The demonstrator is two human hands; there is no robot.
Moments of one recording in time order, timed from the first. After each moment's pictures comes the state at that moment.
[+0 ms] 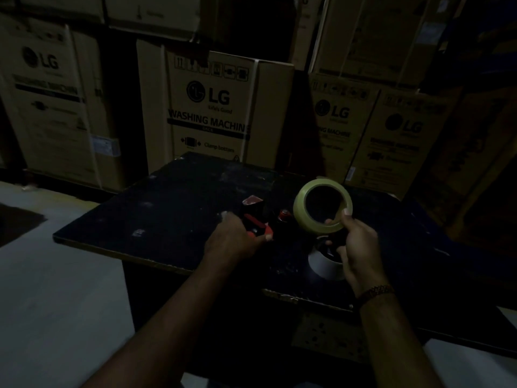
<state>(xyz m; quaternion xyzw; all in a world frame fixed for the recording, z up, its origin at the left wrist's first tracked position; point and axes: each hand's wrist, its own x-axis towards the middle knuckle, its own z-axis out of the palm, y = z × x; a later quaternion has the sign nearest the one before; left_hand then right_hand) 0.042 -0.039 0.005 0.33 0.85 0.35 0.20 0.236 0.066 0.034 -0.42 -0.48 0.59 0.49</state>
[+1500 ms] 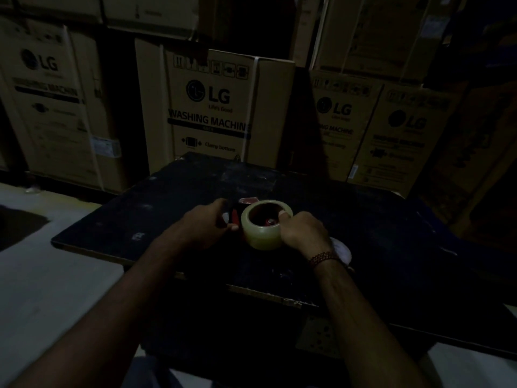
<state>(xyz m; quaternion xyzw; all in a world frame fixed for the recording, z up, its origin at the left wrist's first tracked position) -0.039 -0.060 0.021 0.49 0.82 0.23 0.15 0.153 0.039 0.060 -0.57 -0.76 0.28 0.13</state>
